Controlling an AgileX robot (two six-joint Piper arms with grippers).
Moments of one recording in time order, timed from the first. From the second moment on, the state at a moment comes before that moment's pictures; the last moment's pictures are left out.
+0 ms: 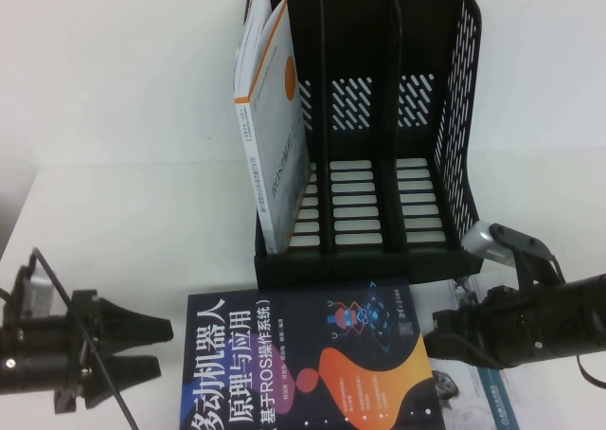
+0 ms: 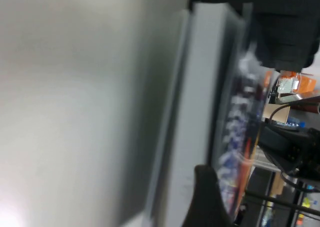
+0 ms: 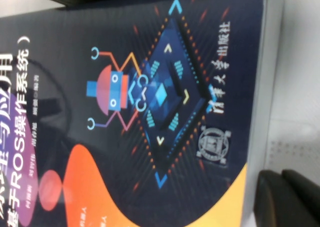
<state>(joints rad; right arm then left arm) 0.35 1.76 -0.73 1.43 0.52 -1.02 0.35 1.79 -0.64 -1.38 1.18 0.95</state>
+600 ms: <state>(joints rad) 0.35 1.78 -0.73 1.45 0.53 -1.02 0.18 2.04 -0.65 -1.60 1.23 1.11</state>
